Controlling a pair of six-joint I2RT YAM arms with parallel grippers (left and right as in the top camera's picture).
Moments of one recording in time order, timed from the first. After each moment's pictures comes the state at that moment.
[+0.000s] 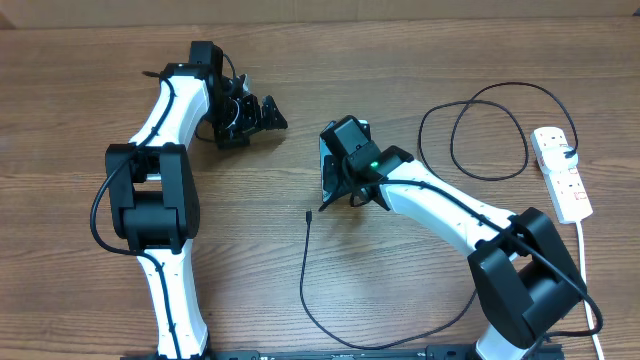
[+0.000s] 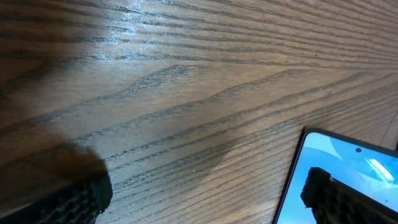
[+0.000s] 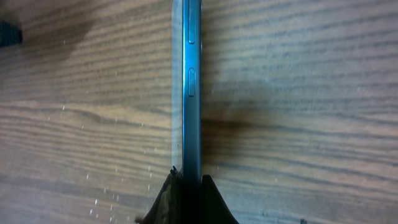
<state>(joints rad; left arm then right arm) -0.04 2.31 1.83 -0.96 0.50 -0.23 0.63 1.84 1.22 -0.51 0.04 0.63</state>
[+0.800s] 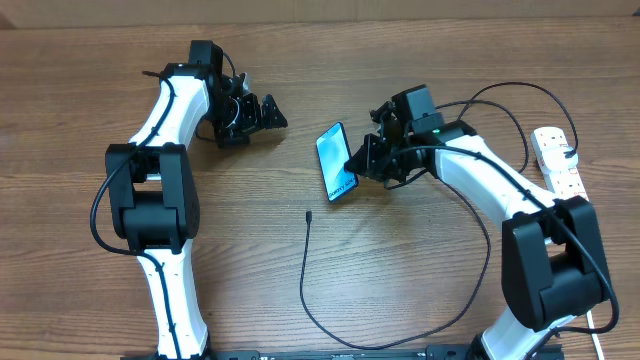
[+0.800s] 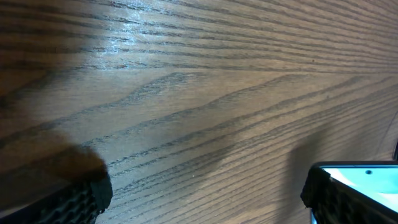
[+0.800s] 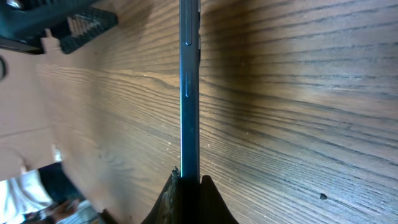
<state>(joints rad) -0.04 2.31 1.83 -0.94 0.50 -0.23 0.31 1.84 1.22 -0.53 -0.64 0.51</state>
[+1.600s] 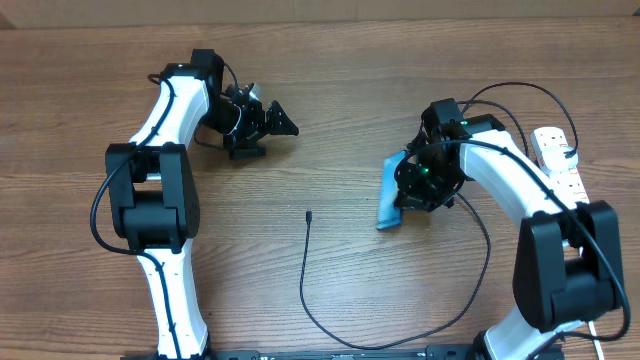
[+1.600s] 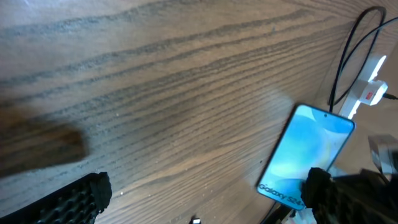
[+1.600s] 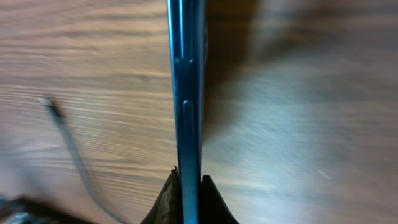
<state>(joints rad) -0.04 2.31 1.83 -1.09 0.72 -0.17 0.22 1.81 1.23 -1.04 -0.35 0.32</state>
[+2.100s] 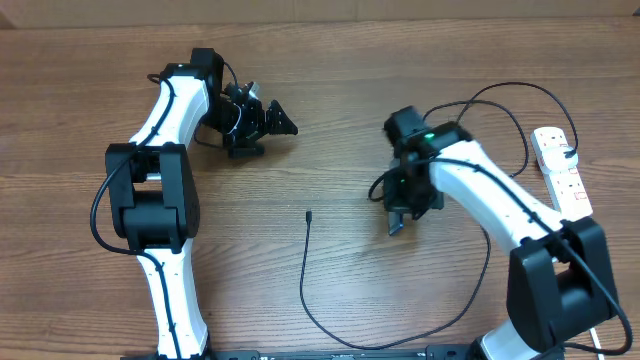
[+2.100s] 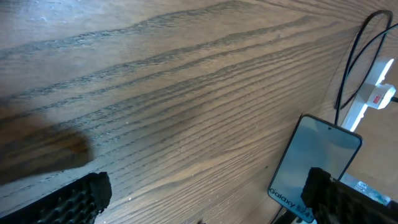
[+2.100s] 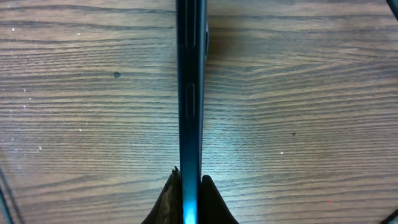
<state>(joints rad) -0.04 2.31 1.83 -1.08 0.70 -0.17 0.43 1.76 1.25 -1.06 -0.02 0.46</state>
